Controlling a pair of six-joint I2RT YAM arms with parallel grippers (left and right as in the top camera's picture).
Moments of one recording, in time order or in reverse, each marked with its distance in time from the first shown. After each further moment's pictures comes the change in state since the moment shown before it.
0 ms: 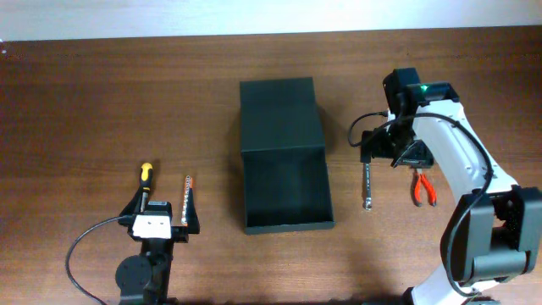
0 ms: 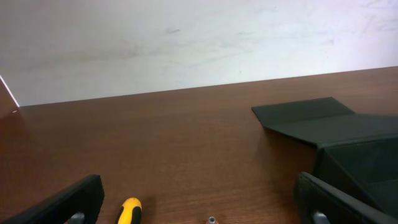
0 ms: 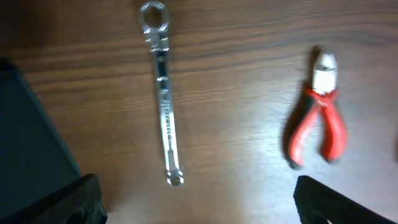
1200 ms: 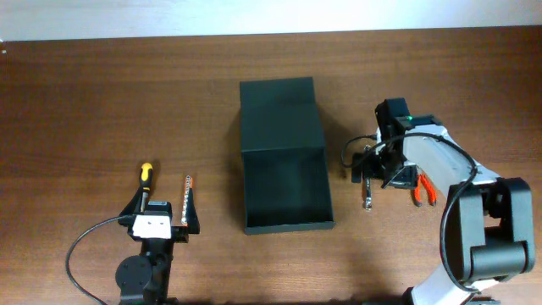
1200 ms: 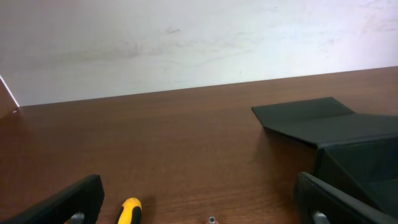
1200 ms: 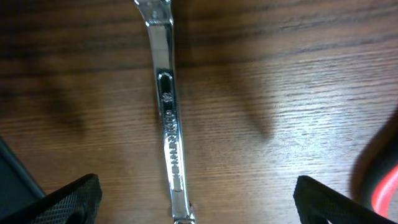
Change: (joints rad) left arm 0.000 0.000 0.000 0.000 0.000 0.000; right arm 0.002 0.003 -0.269 0.276 -0.071 0.010
